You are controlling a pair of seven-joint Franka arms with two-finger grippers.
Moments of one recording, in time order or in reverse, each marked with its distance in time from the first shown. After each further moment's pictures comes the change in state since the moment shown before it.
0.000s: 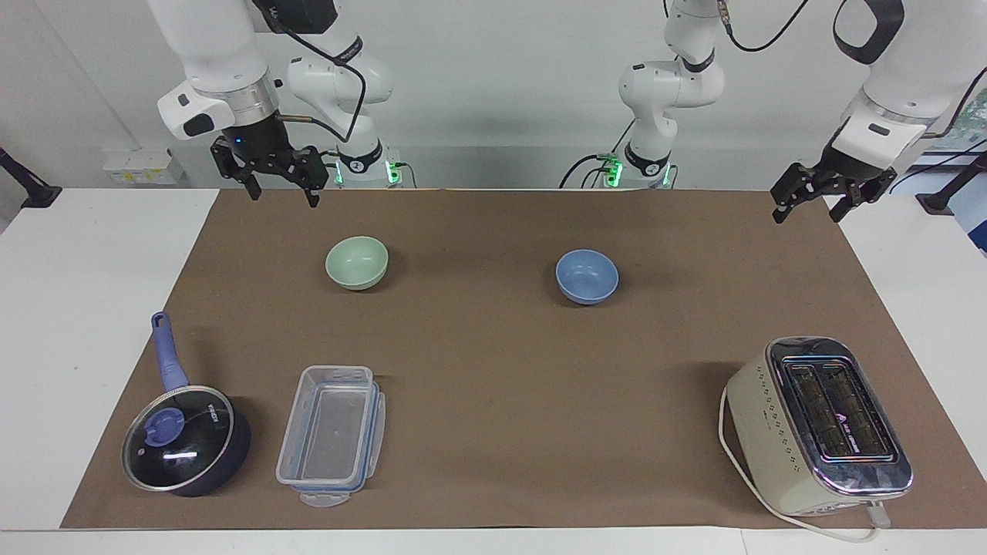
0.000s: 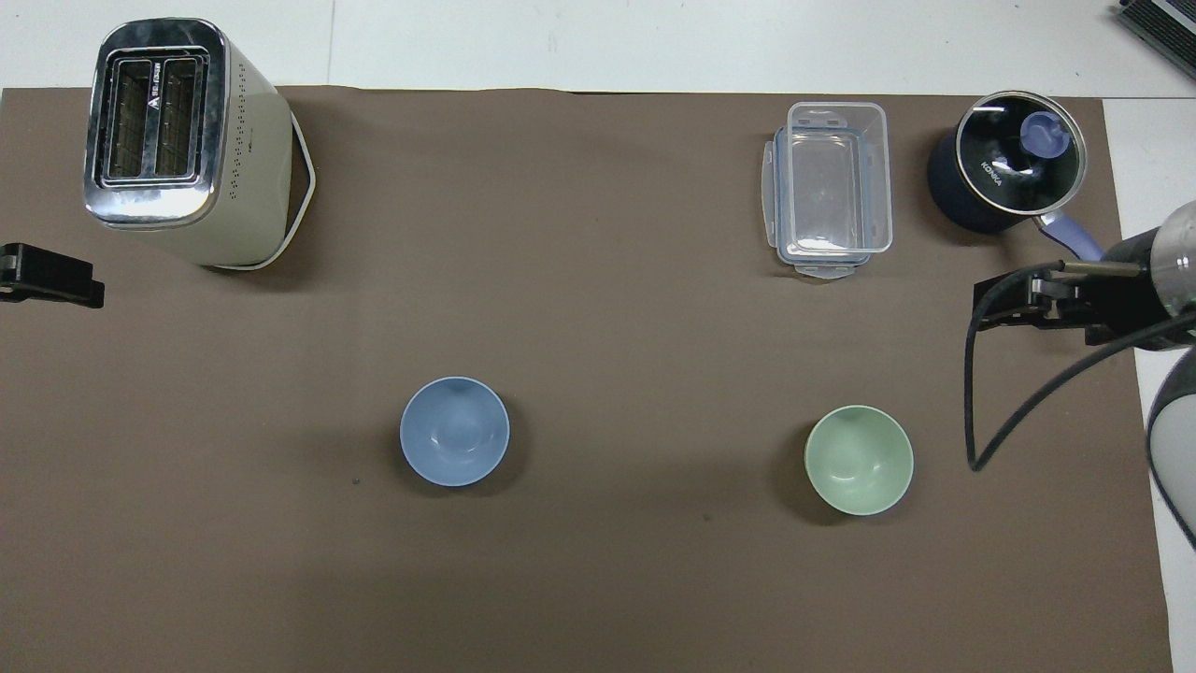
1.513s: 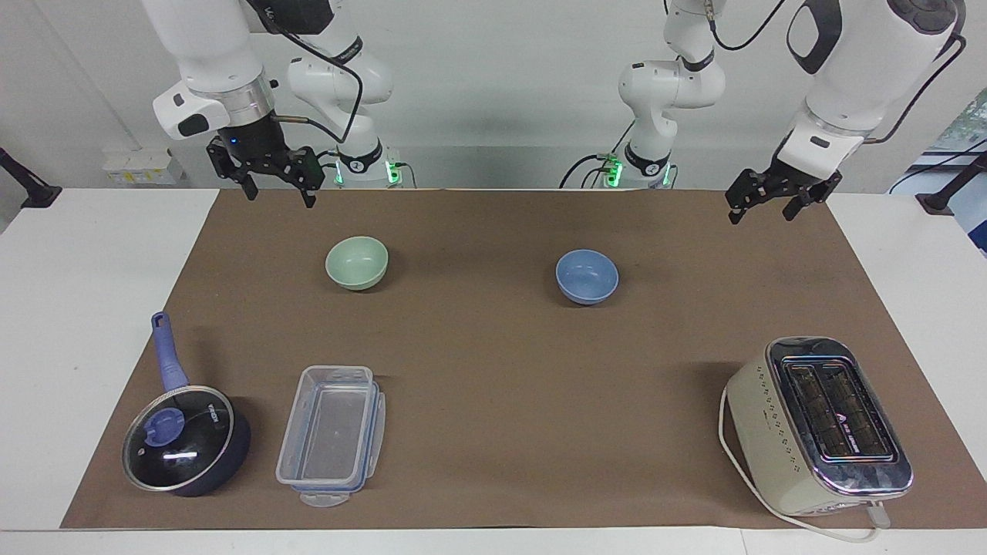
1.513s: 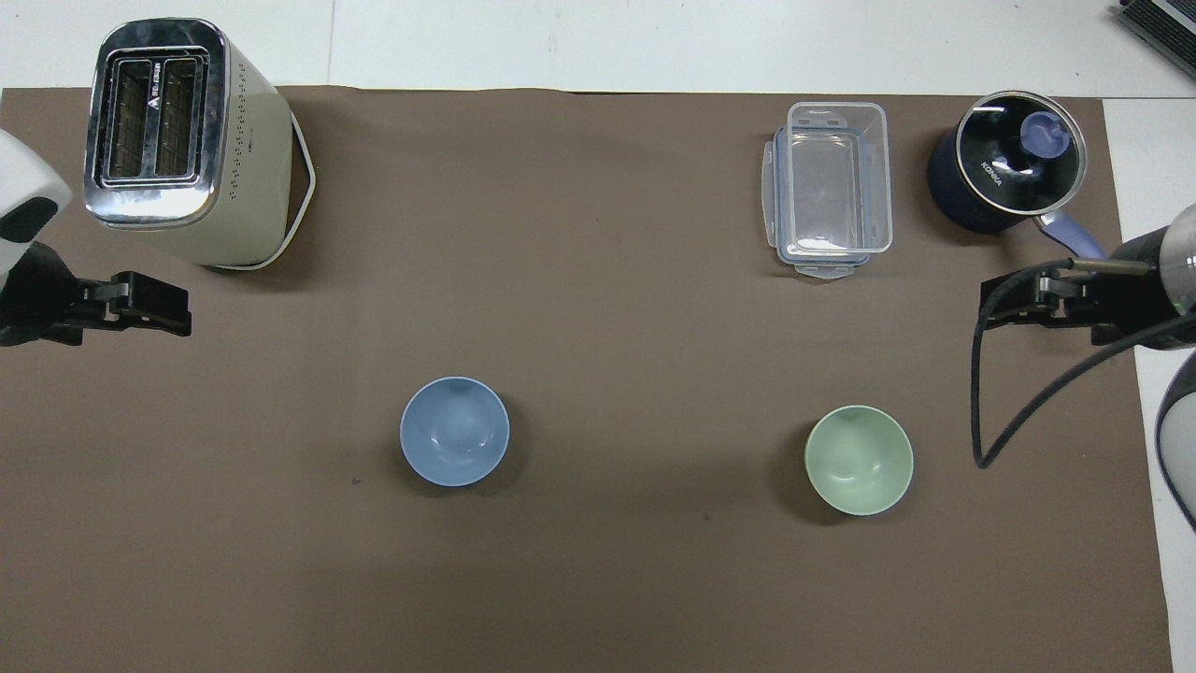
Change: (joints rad) left arm -0.081 -0.043 -0.034 -0.108 0.000 0.010 -0.172; right arm -0.008 0.000 -0.002 0.000 0.000 0.000 0.000
